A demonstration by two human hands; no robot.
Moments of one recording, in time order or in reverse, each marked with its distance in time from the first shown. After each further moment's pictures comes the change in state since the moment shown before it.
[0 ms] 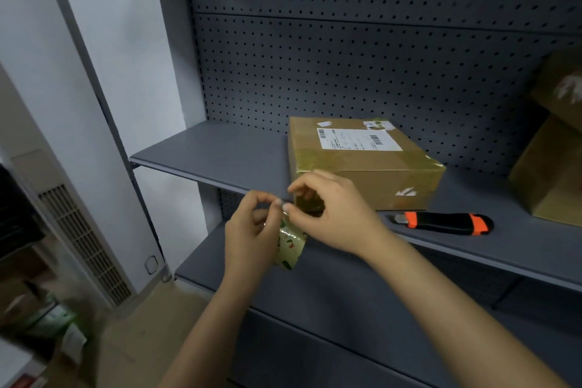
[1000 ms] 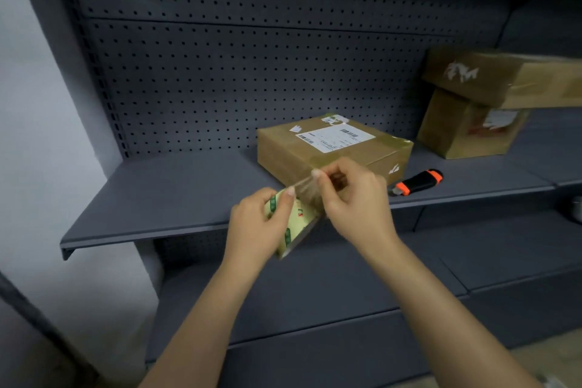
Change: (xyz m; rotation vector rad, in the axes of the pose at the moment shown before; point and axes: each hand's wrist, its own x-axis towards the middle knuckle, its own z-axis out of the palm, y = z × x) left_hand 0.130 -0.031 -0.073 0.031 -0.581 0.258; right_hand 0.055 -0.095 0.066 -0.267 0.724 0.500
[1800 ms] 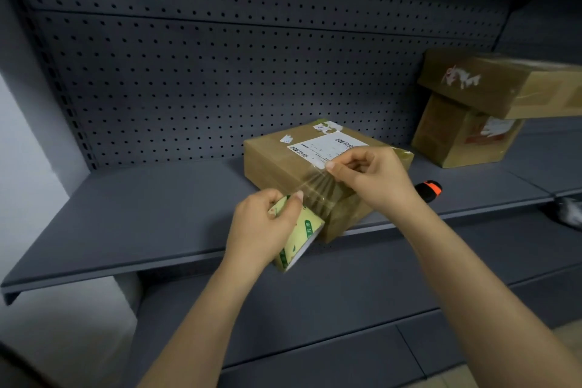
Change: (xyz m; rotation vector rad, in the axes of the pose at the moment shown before) left_hand 0.050 0.004 0.026 -0.048 -0.086 -0.126; right_hand 0.081 0.055 -0.014 0.150 -0.214 0.314
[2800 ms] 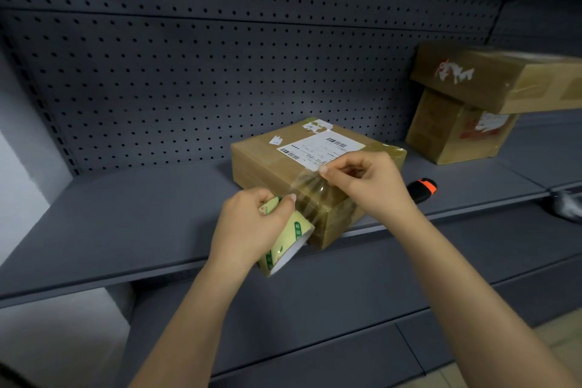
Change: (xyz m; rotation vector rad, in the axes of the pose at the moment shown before) left_hand 0.012 0.006 0.001 0.102 -0.028 -0.030; right_hand -0.003 0.013 -0.004 0.036 0.021 -0.036
